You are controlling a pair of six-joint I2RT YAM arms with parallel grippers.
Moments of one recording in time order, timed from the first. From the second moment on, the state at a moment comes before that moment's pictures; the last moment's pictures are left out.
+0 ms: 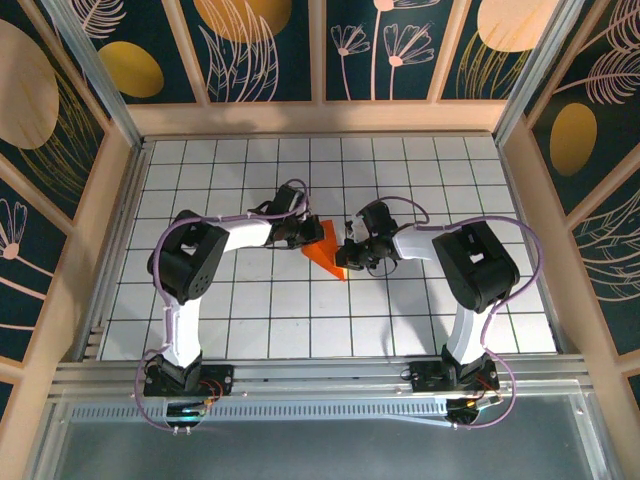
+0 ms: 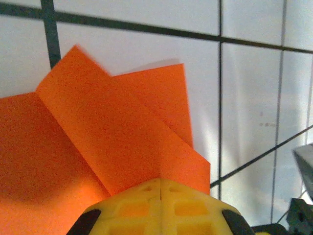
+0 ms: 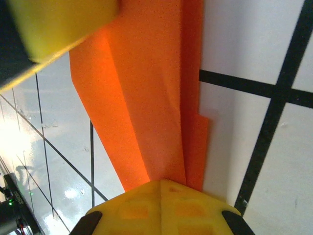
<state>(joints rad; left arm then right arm) -0.56 2.01 1.17 -0.07 0.39 -0.76 0.52 1.83 0.90 -0.13 -0.58 0.52</state>
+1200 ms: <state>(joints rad) -0.61 2.01 1.05 0.13 0.42 -0.84 0.54 1.85 0.96 -0.23 -0.52 0.49</state>
